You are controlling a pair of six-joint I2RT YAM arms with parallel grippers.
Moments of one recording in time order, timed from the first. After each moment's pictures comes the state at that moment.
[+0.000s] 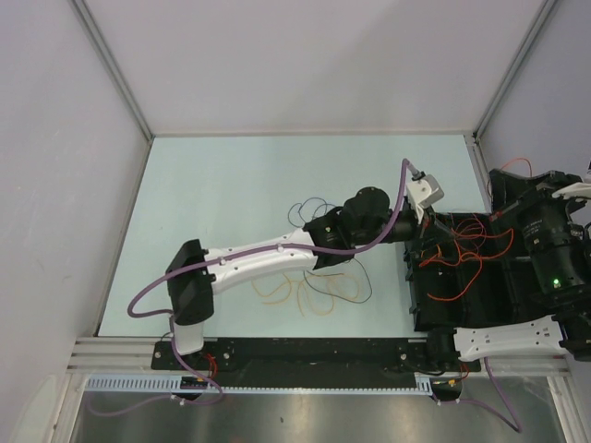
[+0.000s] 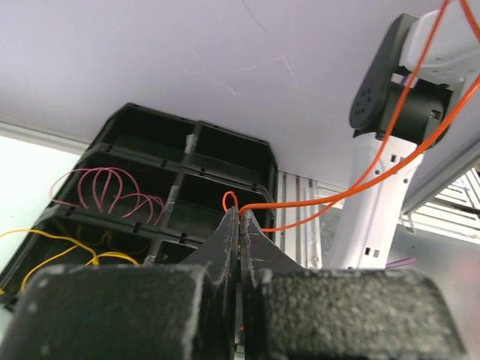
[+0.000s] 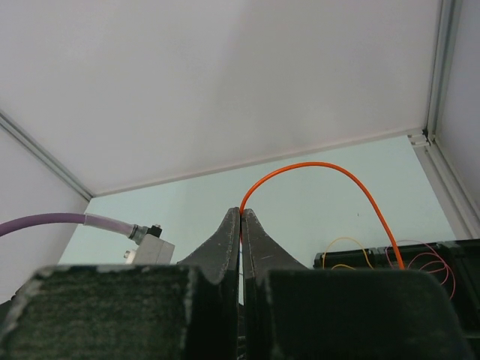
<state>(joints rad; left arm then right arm) -1.20 1.85 1.66 0.20 0.27 -0.26 1.54 0.71 1.51 -0.24 1.47 -0.22</state>
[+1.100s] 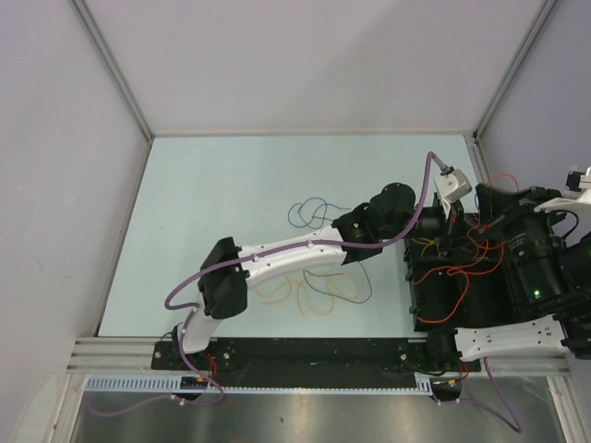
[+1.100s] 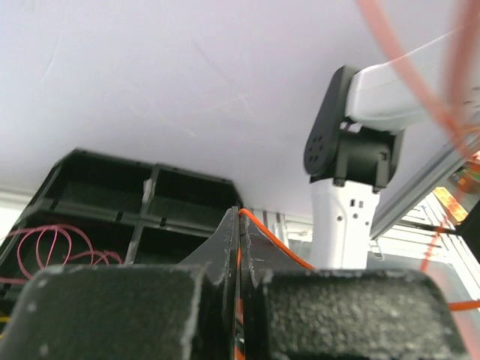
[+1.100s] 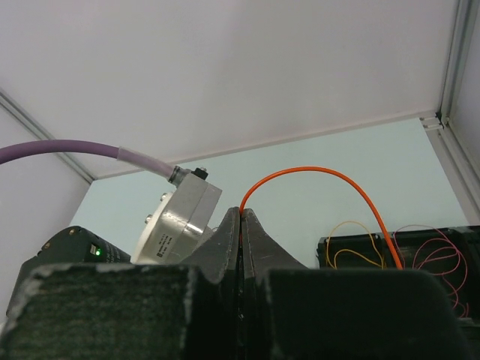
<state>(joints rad) -1.22 2.08 1.94 0.25 0.36 -0.34 1.57 0.64 1.42 -0.44 1.48 0.01</state>
